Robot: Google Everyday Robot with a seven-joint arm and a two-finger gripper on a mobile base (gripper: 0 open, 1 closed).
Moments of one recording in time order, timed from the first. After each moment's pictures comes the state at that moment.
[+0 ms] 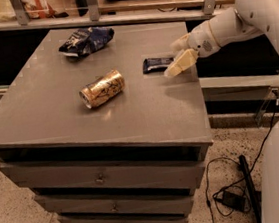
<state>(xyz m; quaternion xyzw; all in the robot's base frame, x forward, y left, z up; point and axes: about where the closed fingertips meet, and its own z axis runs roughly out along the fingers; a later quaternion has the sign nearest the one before) 0.708 -0.134 0.846 -0.52 0.72 0.27 0.37</state>
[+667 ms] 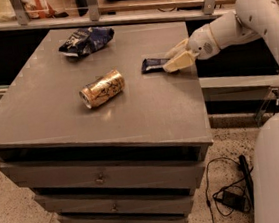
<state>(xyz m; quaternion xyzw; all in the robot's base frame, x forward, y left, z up) 0.711 -0.134 0.833 -0.53 0.71 0.29 0.37</state>
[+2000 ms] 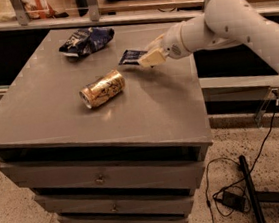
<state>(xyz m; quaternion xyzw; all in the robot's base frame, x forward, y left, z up) 0.730 -0.064 0.864 -0.47 0.73 0.18 0.46</state>
